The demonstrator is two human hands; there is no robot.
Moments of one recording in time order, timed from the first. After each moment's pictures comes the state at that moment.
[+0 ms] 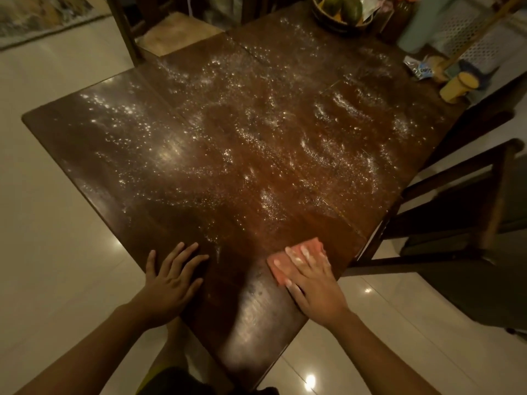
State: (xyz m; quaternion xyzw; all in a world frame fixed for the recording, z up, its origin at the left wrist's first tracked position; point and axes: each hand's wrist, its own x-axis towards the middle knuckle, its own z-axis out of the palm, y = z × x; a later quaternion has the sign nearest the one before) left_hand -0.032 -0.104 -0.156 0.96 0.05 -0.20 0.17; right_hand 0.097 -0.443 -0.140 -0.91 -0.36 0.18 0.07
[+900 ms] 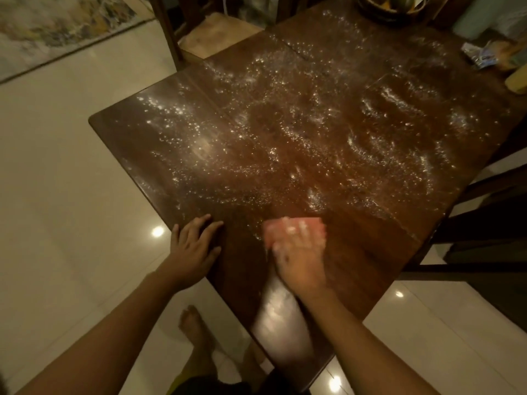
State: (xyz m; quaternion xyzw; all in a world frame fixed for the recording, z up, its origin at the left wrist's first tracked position) left_hand -0.012 -0.032 -0.150 0.97 0.12 -0.15 0.18; right_hand 0.095 -0.287 -0.151 -0.94 -0.28 0.14 0.15
